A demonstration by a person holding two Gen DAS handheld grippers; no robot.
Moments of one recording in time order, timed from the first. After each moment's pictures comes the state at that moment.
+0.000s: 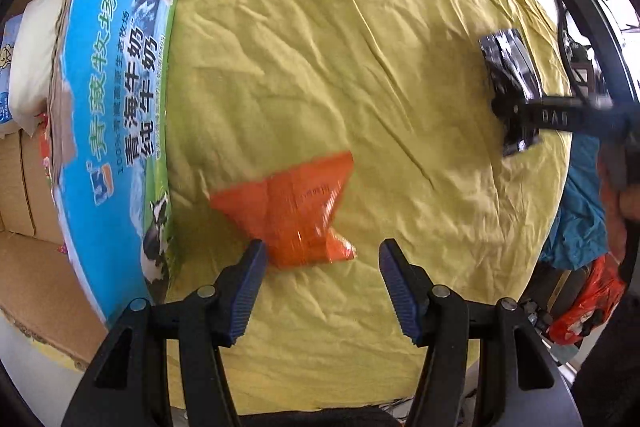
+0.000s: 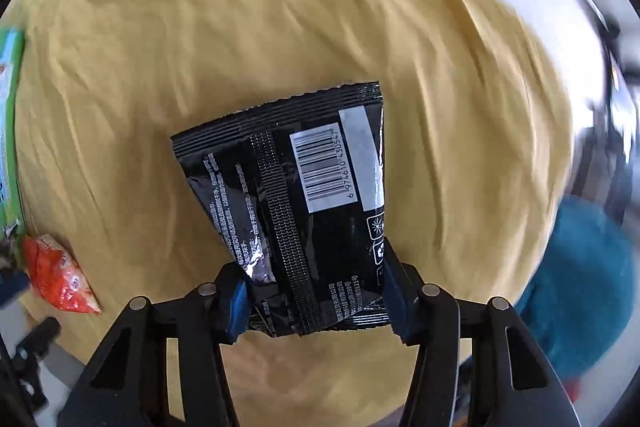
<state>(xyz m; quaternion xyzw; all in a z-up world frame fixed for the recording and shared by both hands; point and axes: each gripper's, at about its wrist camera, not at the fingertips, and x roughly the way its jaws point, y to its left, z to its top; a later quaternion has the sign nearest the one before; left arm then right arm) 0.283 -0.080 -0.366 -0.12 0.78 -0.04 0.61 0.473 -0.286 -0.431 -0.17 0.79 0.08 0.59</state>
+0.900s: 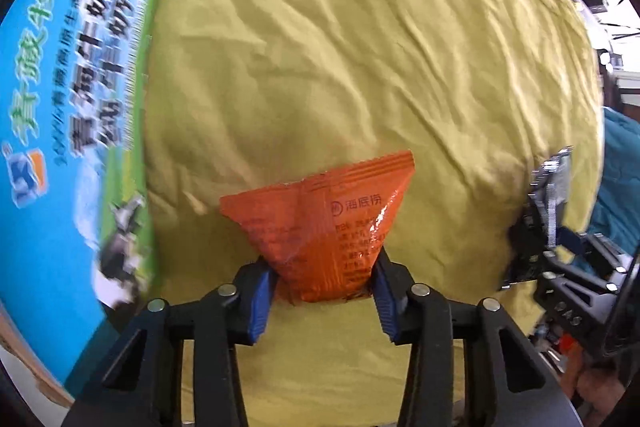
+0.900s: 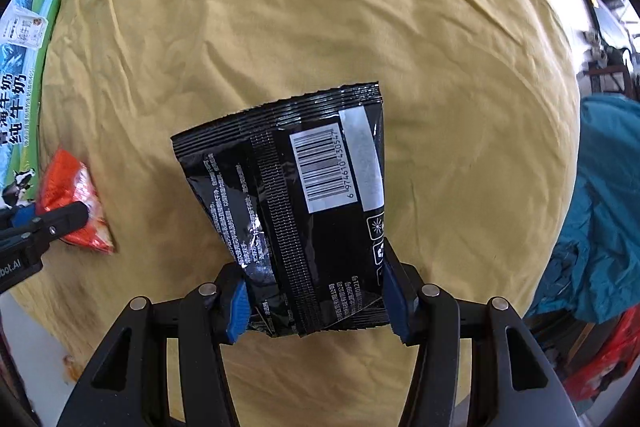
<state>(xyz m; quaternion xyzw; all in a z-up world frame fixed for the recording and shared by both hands) 0.274 -0.088 -0.402 -0.11 0.78 -0.01 0.62 0.311 -0.313 -0.414 -0.05 0.77 0.05 0.64</state>
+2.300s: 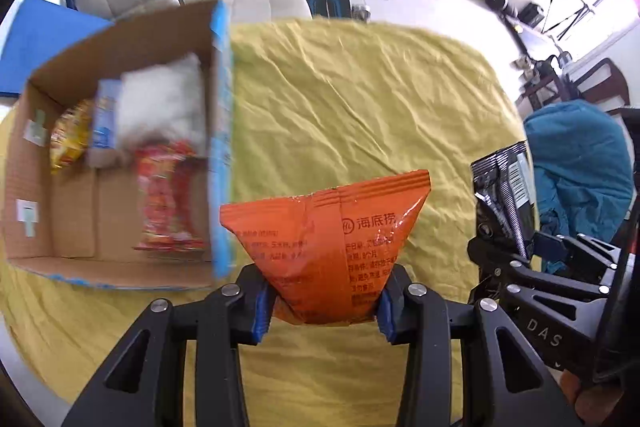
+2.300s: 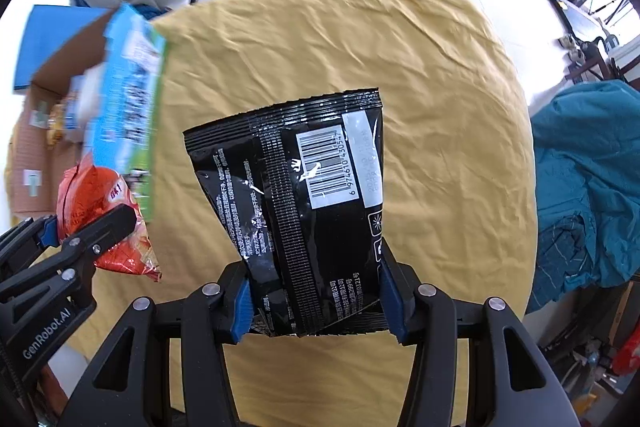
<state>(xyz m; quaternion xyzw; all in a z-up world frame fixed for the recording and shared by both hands) 0.179 -0.091 -0.254 -0.06 0.63 -0.06 0.78 0.200 -0.254 -0.269 -0.01 0.68 0.04 0.74</state>
